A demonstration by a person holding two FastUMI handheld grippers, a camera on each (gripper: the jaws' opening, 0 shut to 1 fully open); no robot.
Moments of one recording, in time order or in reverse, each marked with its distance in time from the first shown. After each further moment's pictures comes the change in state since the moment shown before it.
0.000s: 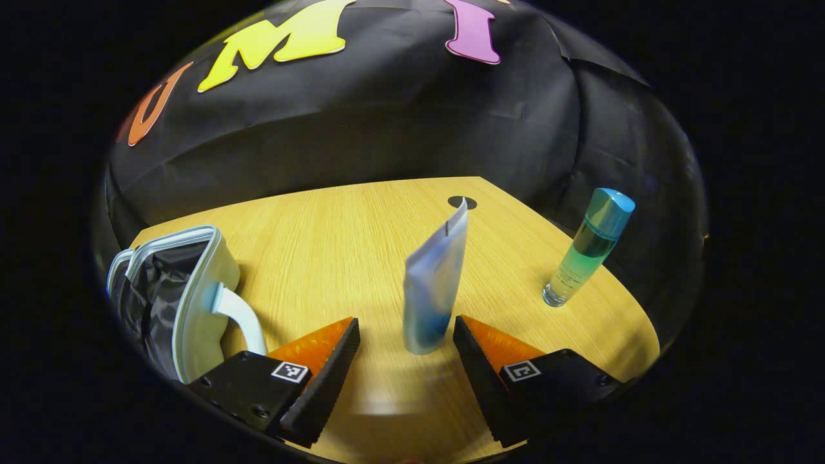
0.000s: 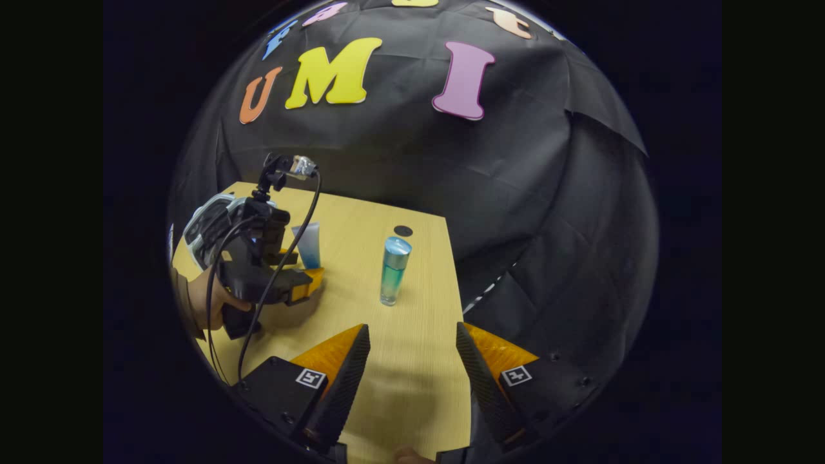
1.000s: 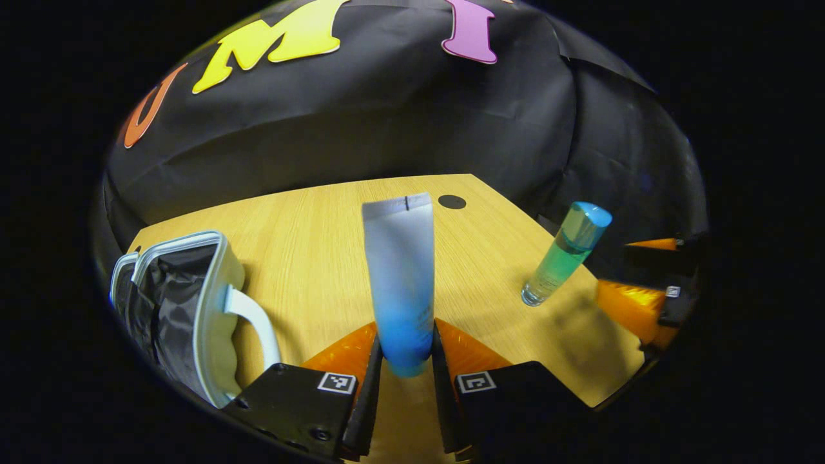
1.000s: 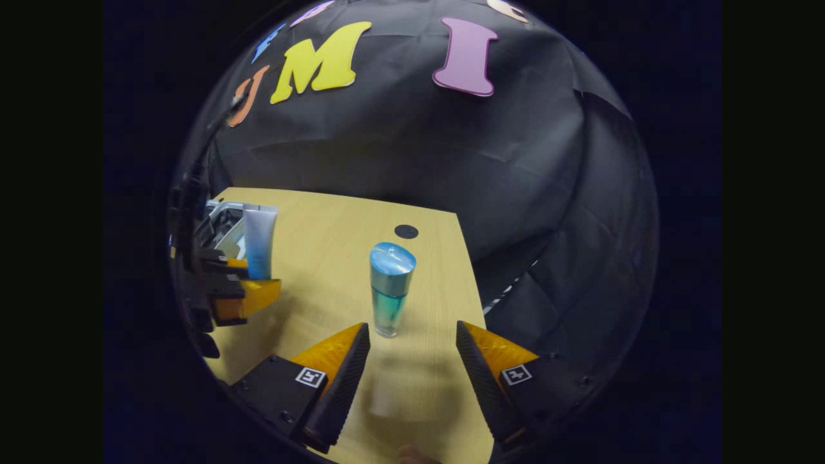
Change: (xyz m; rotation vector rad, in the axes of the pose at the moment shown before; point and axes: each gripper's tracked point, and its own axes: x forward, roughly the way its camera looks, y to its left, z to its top) left arm -0.052 -0.009 0.009 -0.042 0.057 -0.052; right arm 0.116 0.016 0.020 0.048 -0.017 0.039
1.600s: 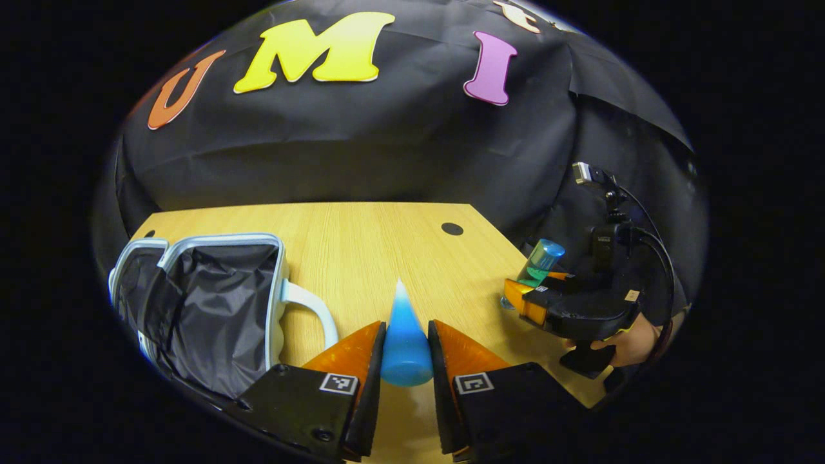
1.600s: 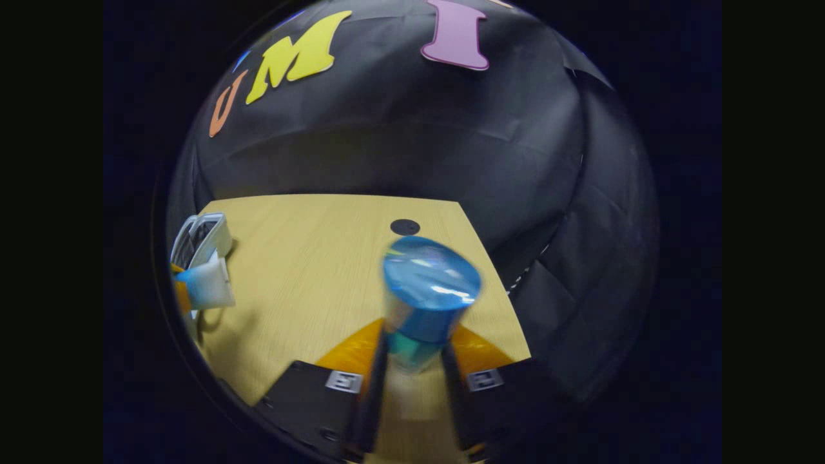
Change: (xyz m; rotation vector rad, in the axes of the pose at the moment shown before) left arm -0.061 0.025 0.004 -0.088 -0.058 -0.031; right arm 0.067 0.011 -0.002 0.068 0.004 -0.096
